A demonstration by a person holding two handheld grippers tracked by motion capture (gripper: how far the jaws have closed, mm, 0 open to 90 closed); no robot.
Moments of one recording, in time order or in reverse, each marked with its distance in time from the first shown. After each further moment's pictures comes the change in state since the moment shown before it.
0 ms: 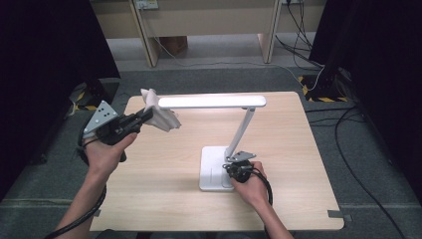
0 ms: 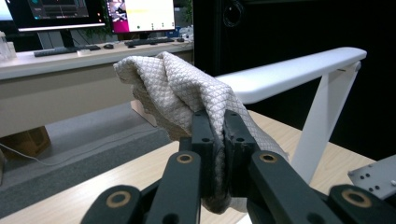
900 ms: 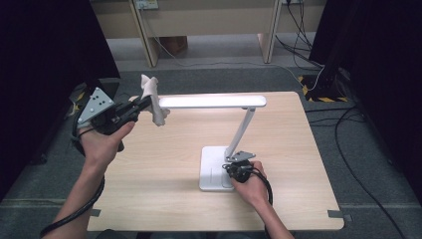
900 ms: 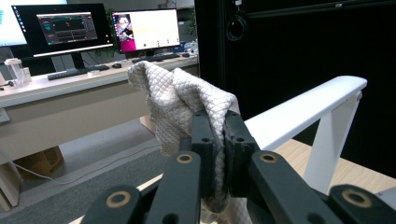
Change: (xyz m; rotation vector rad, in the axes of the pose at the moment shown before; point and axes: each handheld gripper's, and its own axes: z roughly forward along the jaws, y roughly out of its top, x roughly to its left) left arm -0.004 0.035 0.001 -0.040 0.023 0.065; right arm 0.000 0.001 0.000 0.004 0.000 -0.010
